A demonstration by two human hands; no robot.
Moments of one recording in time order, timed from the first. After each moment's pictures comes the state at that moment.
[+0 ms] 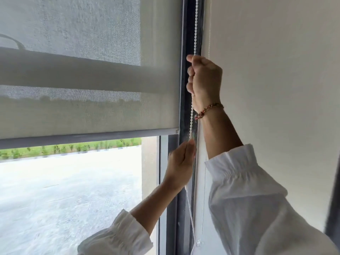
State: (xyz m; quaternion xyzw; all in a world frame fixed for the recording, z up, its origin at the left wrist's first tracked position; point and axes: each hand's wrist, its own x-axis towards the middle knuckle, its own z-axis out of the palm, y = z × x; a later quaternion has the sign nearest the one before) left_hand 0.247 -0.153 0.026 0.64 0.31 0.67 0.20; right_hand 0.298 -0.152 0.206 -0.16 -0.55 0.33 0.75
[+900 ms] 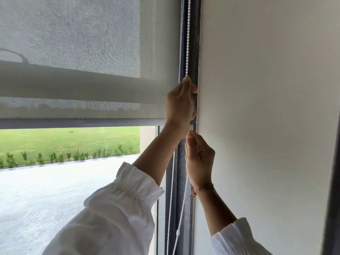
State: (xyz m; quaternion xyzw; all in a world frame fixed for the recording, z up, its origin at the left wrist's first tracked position) left_hand 0.261 -0.171 0.177 0.55 0.20 0.76 0.27; right_hand 0.301 -0.135 0.062 -0.16 -0.59 0.13 0.78
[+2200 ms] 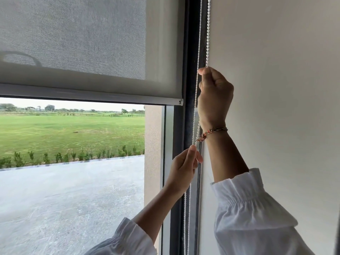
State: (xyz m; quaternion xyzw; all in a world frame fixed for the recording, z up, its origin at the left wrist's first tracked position) left_hand 0.238 -0.166 0.051 0.62 0.28 0.66 0.32; right_hand 0.293 -0.158 0.198 -0.14 -0.52 0.12 0.83
